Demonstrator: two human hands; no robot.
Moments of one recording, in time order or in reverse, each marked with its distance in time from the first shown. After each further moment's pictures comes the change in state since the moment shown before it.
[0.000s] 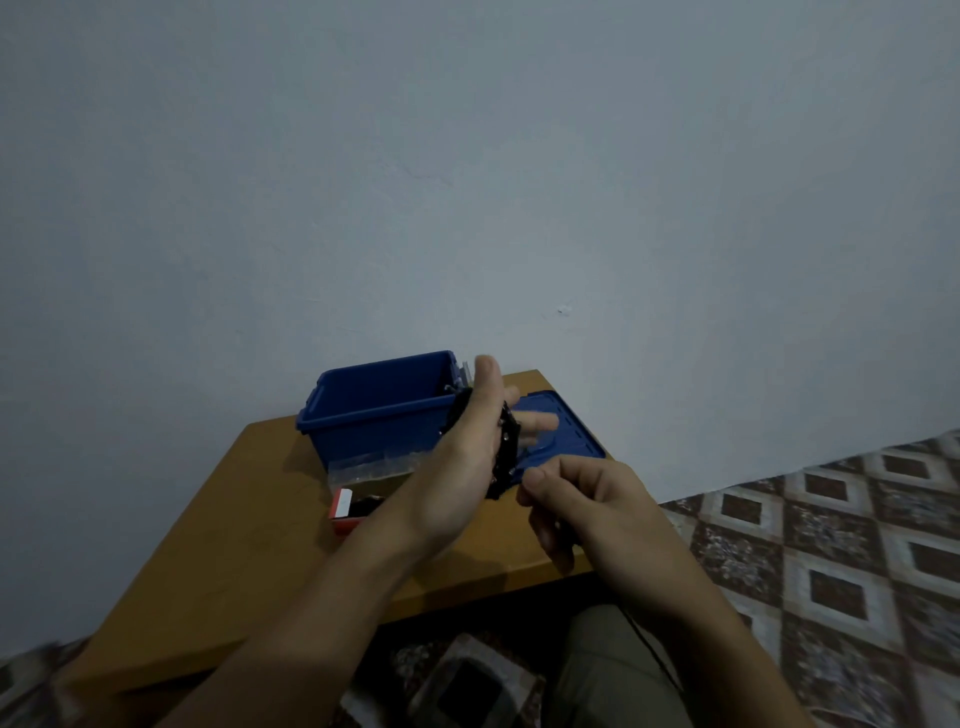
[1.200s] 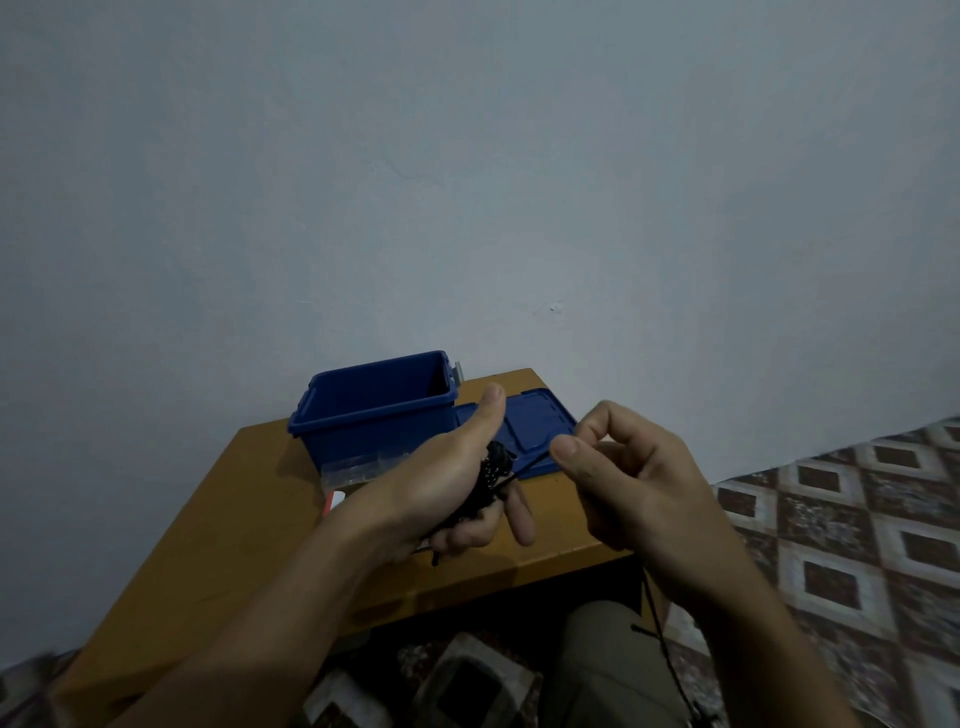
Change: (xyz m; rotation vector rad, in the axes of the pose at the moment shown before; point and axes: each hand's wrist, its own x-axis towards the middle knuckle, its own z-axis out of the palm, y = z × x) left_hand -0.006 0.010 -0.012 0.405 -0.230 -0.319; right_hand -0.005 -0.013 -0.025 0.136 0.050 -0.209
